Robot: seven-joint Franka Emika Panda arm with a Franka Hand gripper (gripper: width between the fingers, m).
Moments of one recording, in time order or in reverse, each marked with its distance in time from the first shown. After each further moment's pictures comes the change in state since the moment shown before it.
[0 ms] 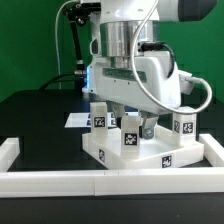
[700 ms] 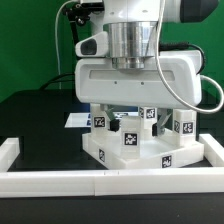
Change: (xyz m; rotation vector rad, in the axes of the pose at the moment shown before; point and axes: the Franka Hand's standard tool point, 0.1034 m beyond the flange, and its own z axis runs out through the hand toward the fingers) arm 0.002 0.002 0.001 -0.016 0.004 -0.607
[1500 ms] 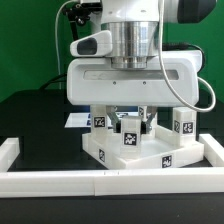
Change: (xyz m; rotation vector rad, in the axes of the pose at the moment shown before) arm 0.001 0.001 0.000 -0.009 0.005 -0.189
